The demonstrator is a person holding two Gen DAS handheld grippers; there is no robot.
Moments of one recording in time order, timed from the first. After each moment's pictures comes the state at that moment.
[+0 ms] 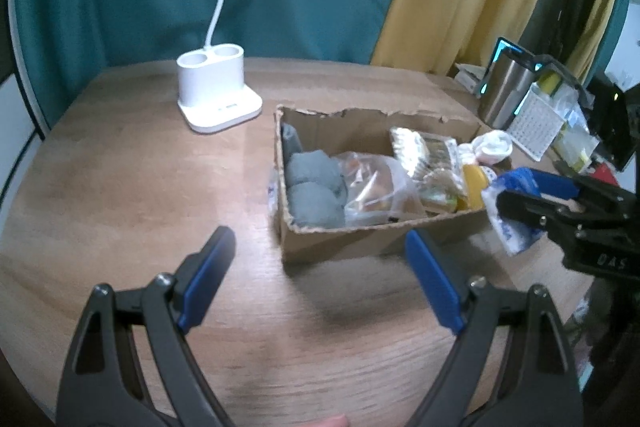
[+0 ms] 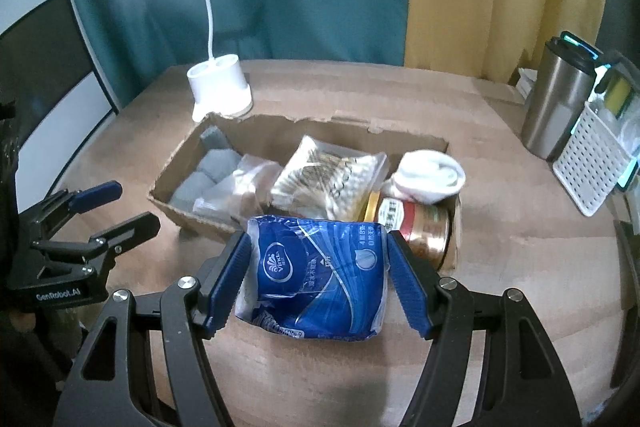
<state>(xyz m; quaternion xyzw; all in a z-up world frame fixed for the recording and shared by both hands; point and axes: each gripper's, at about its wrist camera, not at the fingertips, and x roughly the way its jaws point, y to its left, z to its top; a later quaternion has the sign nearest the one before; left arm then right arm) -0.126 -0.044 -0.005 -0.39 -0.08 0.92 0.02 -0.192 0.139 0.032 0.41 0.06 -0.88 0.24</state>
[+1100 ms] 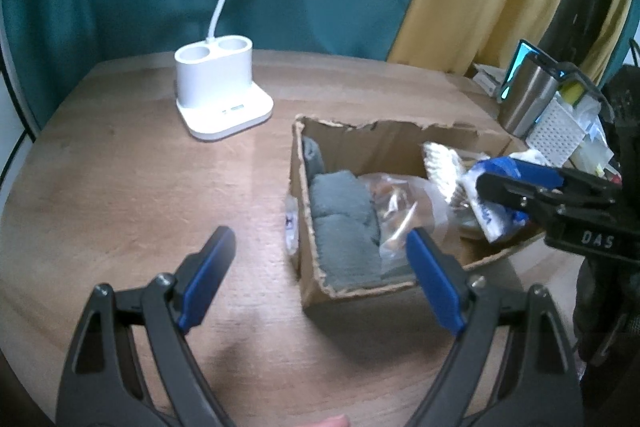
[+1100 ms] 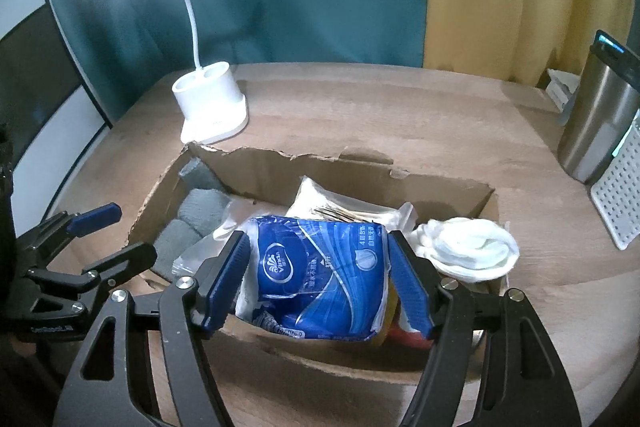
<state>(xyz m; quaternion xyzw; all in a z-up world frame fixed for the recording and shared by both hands) -0.168 -0.060 -0.020 -0.41 -0.09 0.91 0.01 -0.255 0.112 0.015 0.42 0.04 -0.87 0.26</state>
